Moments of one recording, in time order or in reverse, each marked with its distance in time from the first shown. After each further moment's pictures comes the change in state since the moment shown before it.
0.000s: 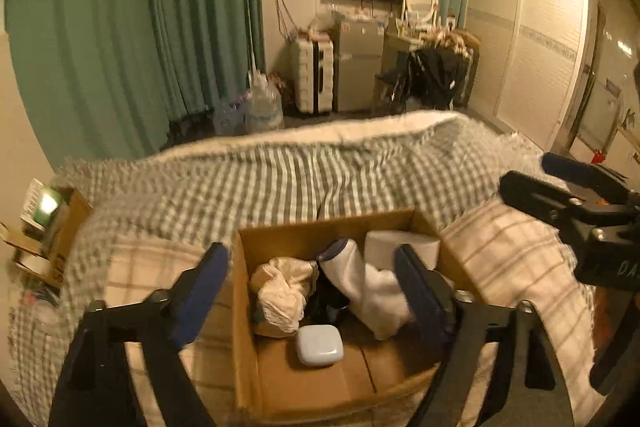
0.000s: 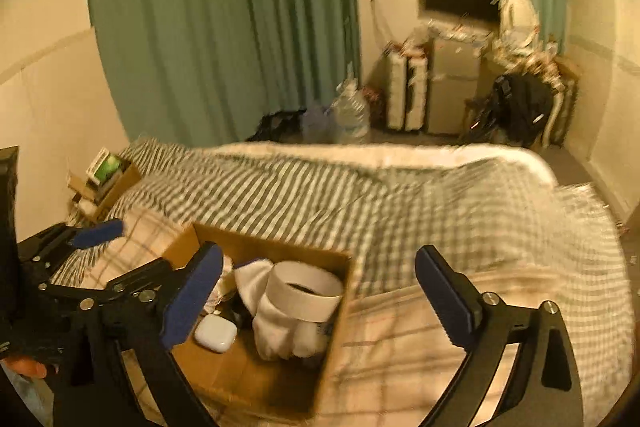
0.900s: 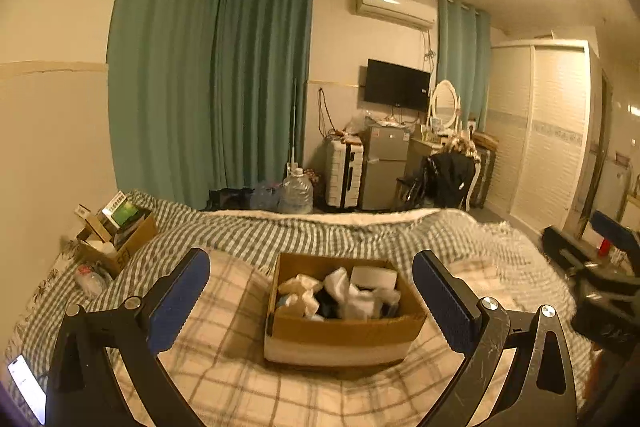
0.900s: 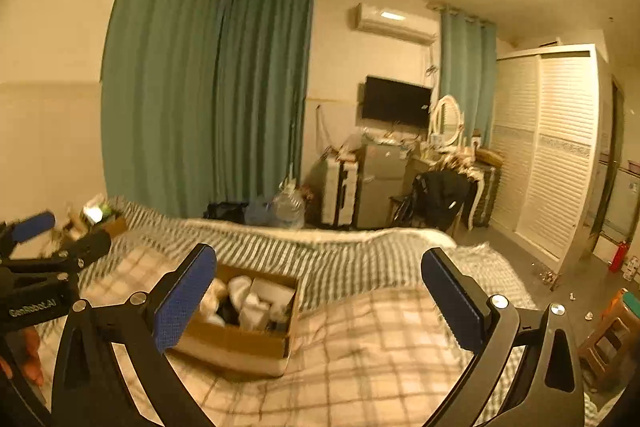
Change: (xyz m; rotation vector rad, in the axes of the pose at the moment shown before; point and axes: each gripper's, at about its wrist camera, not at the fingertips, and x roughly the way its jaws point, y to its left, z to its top) left arm -0.176 -0.007 -0.084 -0.135 -0.355 0.104; right arm -0.200 0.053 -0.088 -0.065 -0.358 -0.236
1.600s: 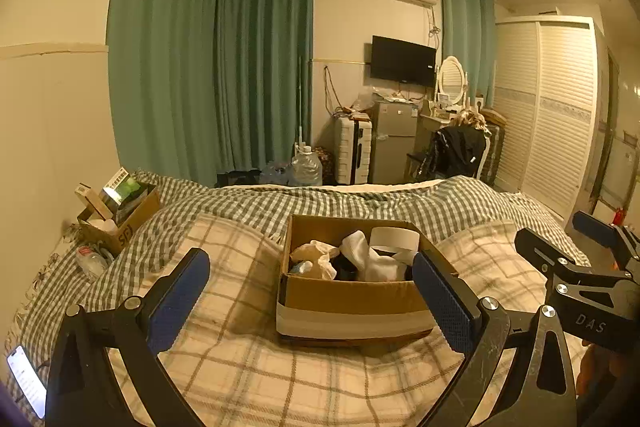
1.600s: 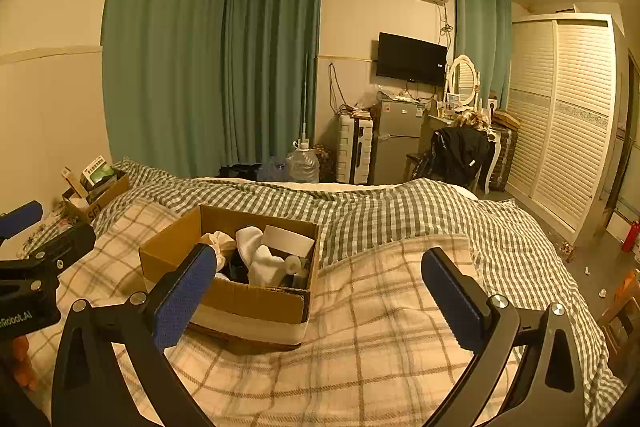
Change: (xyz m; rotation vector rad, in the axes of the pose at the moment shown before) left arm 0.025 0.004 -0.043 0.030 0.055 0.024; right arm 0.053 0.014 -0.053 0.031 0.122 0.040
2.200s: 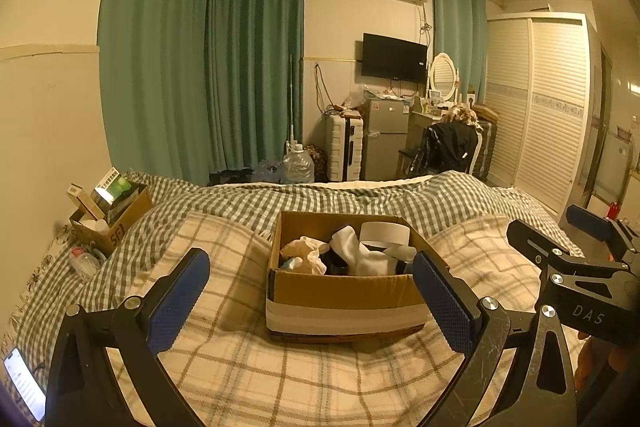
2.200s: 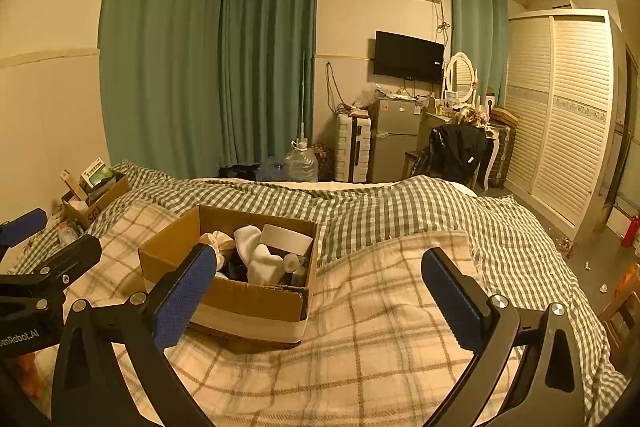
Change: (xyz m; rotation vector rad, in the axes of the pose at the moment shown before) left arm 0.000 -0.007 -0.002 0.010 0.010 -0.025; right arm -0.001 -0.001 -0.001 0.015 0.004 -0.002
